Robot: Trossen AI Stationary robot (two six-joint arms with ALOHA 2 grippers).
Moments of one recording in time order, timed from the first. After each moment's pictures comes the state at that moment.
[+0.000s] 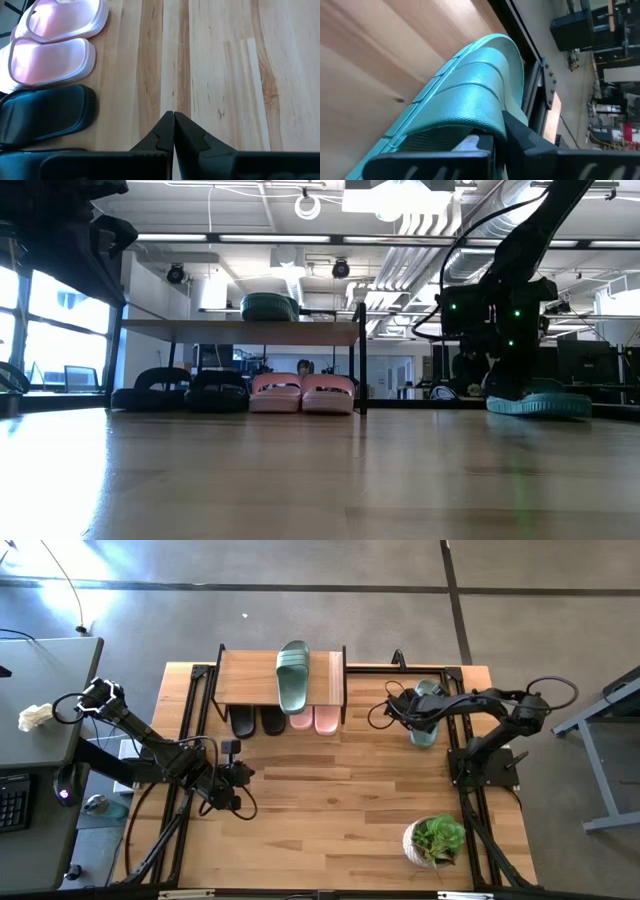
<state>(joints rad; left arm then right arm) -0.50 1.08 0.68 -0.75 -0.62 -0.40 -0.50 1.53 0.63 -0.60 0.90 0.29</state>
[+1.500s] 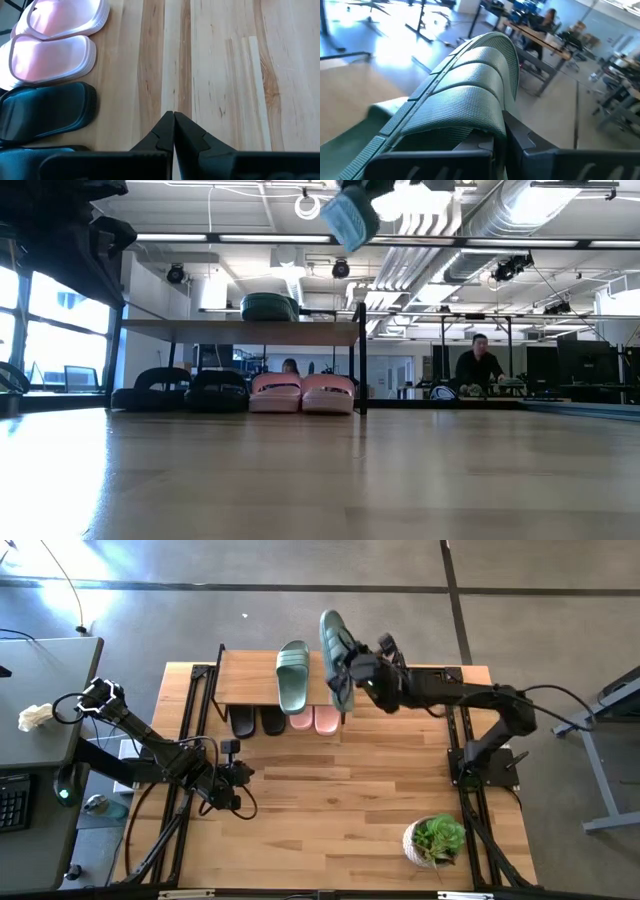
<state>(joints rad) -0.50 1.08 0.68 -0.76 -0.62 -0.42 -0.12 1.61 1.63 -0.40 0.96 -0.05</state>
